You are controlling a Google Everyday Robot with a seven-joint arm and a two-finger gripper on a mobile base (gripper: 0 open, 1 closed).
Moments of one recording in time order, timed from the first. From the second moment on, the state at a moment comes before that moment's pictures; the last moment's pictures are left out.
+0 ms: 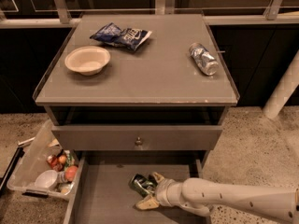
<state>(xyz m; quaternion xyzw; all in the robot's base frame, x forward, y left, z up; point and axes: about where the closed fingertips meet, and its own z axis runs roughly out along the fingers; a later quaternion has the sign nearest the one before) 0.476 -0.011 0.371 -0.46 0.78 0.20 0.36</state>
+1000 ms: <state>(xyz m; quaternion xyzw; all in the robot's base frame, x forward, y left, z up) 0.473 -0.014 0.384 -0.47 0.78 0.21 0.36</state>
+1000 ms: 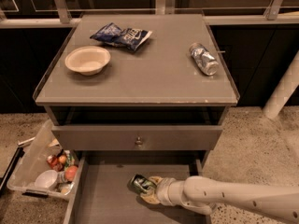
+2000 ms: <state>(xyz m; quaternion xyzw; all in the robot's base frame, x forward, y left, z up) 0.469 -0.074 0.557 -0.56 0.70 0.19 0.40</state>
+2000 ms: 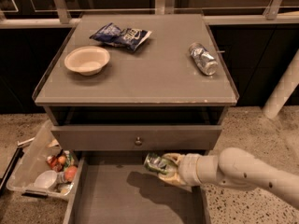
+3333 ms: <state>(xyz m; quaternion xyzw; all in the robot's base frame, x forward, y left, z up) 0.440 -0.087 0.761 -0.66 0.62 0.12 0.42</state>
